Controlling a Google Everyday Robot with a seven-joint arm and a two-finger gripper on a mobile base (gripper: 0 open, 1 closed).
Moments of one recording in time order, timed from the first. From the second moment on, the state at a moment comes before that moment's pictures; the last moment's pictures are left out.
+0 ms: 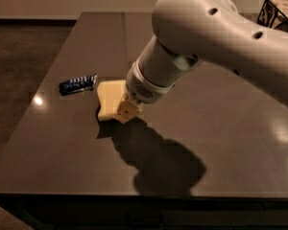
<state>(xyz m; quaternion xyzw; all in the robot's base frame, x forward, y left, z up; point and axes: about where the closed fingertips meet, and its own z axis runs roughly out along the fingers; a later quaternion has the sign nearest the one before) 0.486 0.037 0.875 -0.58 0.77 0.12 0.24</state>
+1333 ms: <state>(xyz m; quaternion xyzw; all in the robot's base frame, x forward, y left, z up) 0.539 0.098 0.855 -0.61 0.75 0.12 0.21</state>
